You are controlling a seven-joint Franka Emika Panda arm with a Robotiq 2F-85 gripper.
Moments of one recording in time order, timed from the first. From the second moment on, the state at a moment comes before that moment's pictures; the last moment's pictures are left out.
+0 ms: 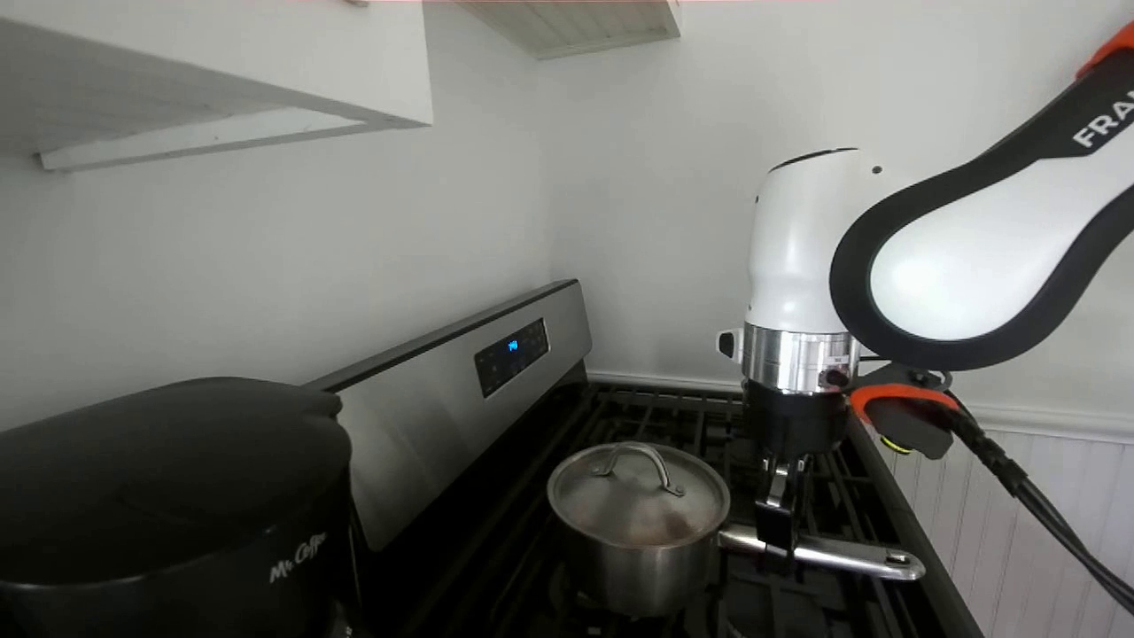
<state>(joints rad) -0.05 -0.03 0.01 -2.43 0.00 2.42 -0.07</state>
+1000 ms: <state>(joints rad) -0.05 -0.15 -0.03 -2.56 0.01 2.37 -0.07</state>
